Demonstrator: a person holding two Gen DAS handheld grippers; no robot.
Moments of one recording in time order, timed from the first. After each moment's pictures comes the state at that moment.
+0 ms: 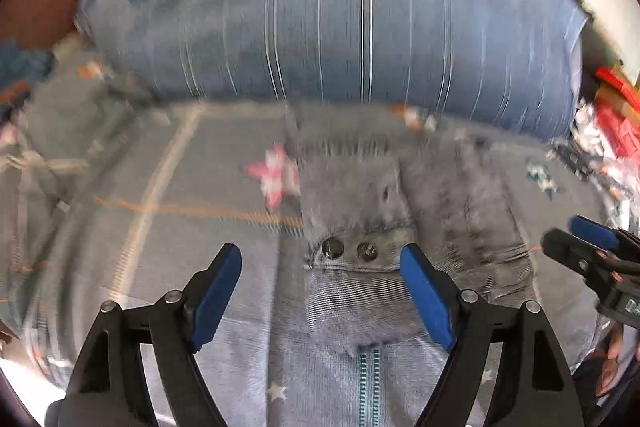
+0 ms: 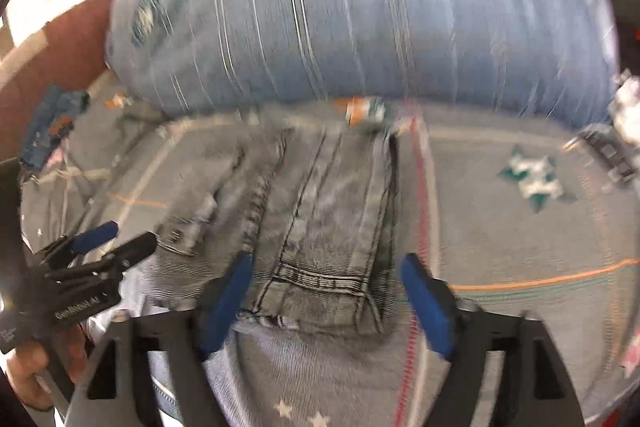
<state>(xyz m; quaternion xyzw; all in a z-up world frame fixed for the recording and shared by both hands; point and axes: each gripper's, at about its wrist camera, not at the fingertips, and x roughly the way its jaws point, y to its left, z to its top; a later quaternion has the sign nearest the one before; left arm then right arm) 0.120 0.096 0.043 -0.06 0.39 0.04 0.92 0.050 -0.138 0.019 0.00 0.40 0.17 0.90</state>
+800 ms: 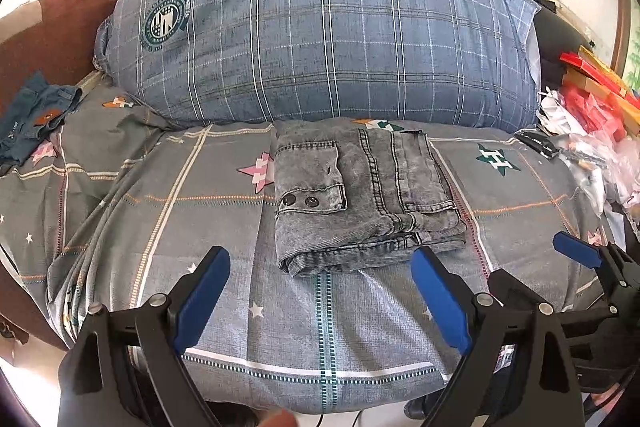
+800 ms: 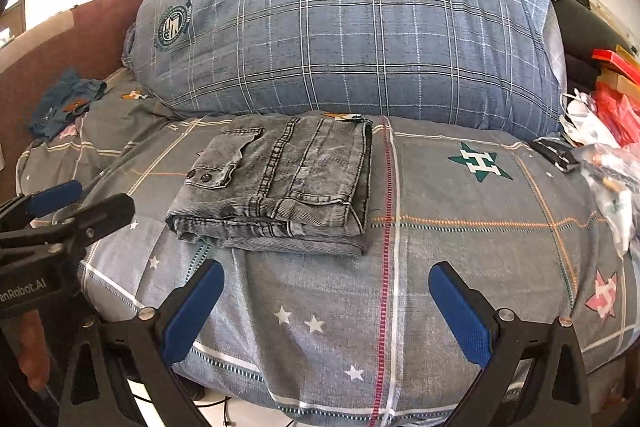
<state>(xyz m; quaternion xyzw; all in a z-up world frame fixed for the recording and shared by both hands) 0.028 0.048 0.077 -0.03 0.37 0.02 0.93 -0.043 -0.144 0.014 -0.04 0.37 0.14 0.92</state>
